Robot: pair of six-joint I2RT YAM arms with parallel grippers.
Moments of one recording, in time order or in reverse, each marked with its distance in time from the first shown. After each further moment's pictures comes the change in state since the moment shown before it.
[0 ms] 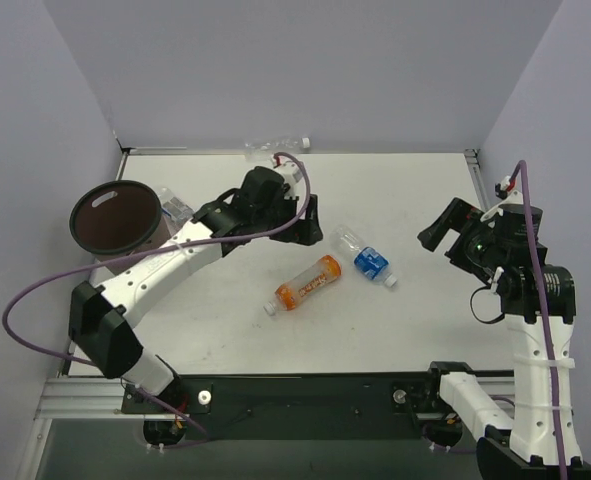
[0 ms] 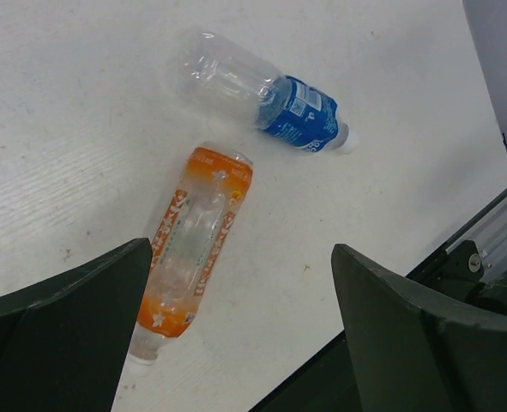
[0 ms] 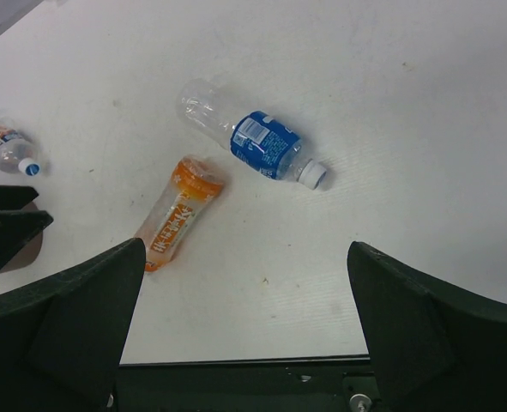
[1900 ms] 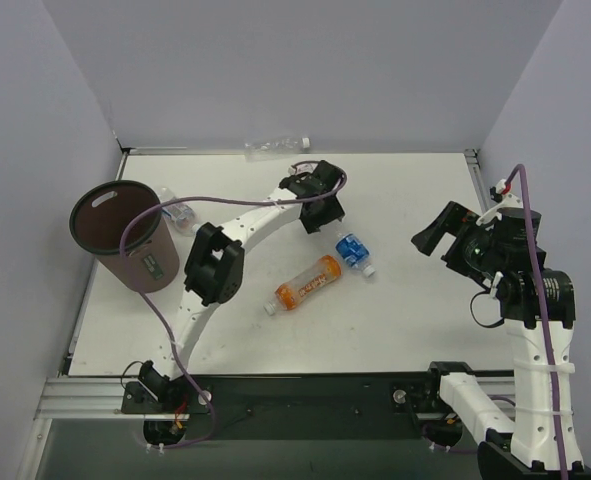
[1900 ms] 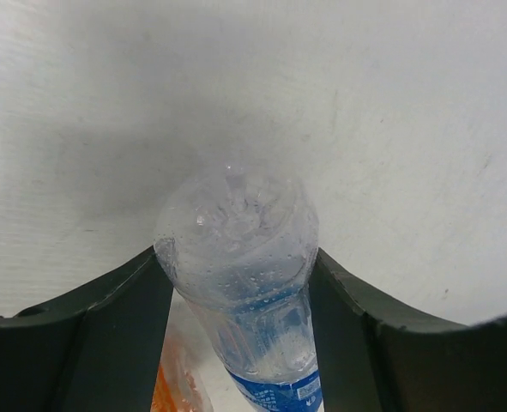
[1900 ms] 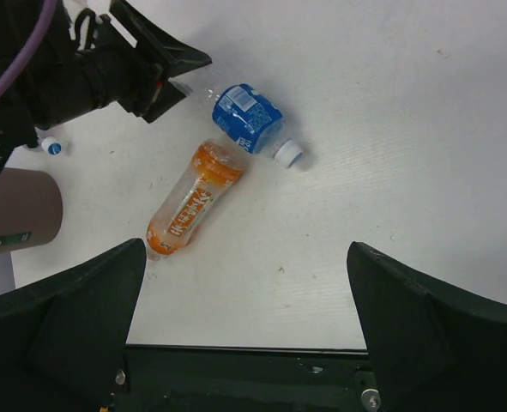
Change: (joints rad) left arm -0.005 0.930 0.793 -0.245 -0.215 -0.670; right arm 0.013 -0.023 -0.022 0.004 -0.065 0.012
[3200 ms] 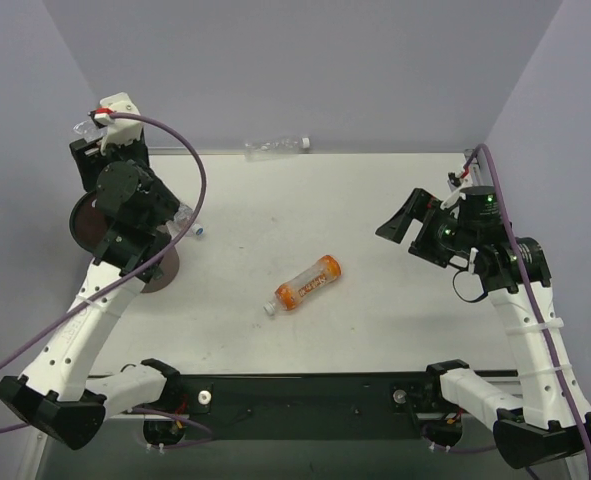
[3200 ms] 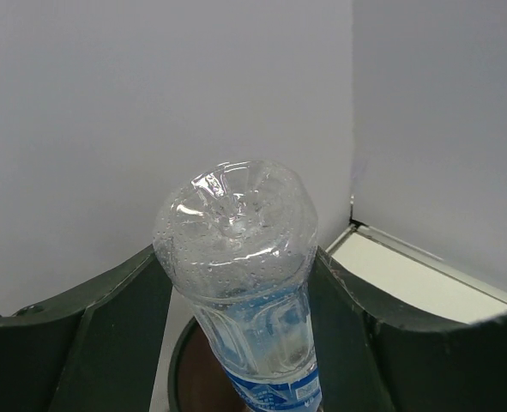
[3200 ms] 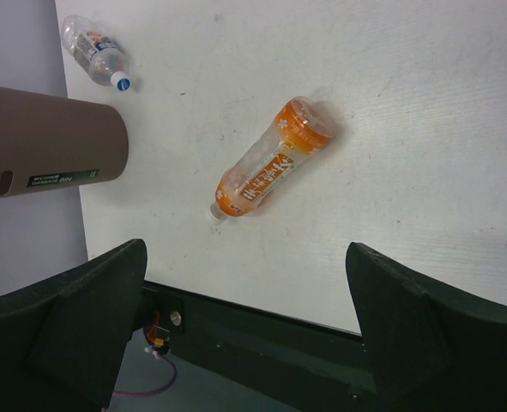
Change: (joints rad) left arm 0.244 -1.292 -0.849 1.013 -1.058 1.659; right arm 0.198 0.146 0.014 0.092 -0.095 0.140
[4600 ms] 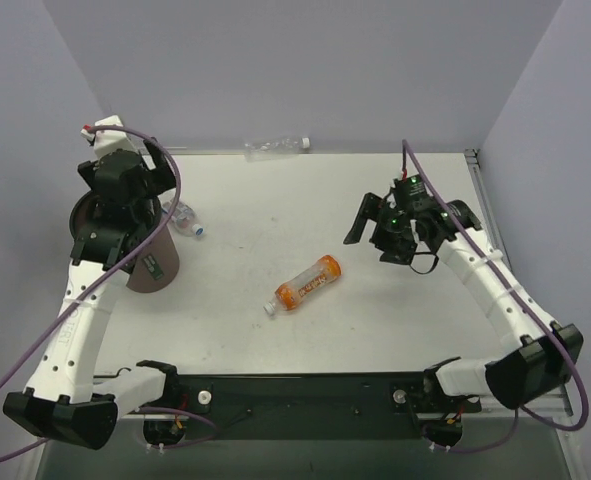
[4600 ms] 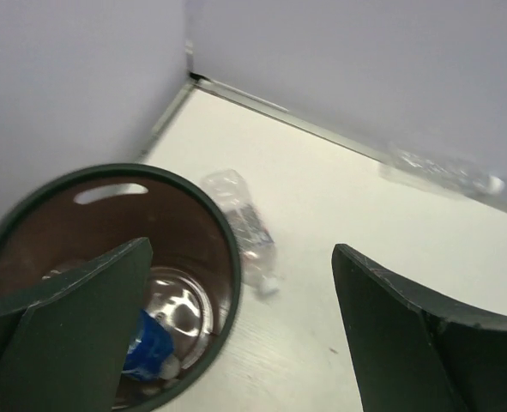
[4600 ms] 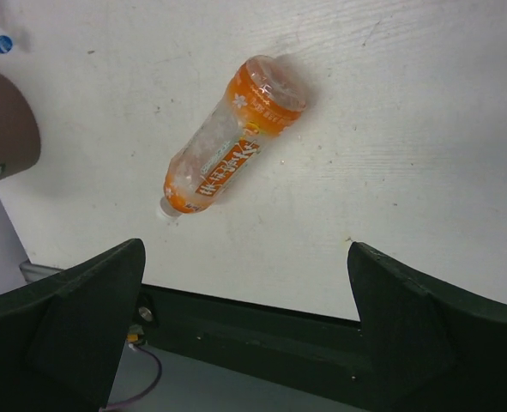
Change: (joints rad) left arm 0.270 0.003 0.033 -0.703 0.550 -0.776; right arm 0.189 0.260 0.009 0.010 0.137 0.061
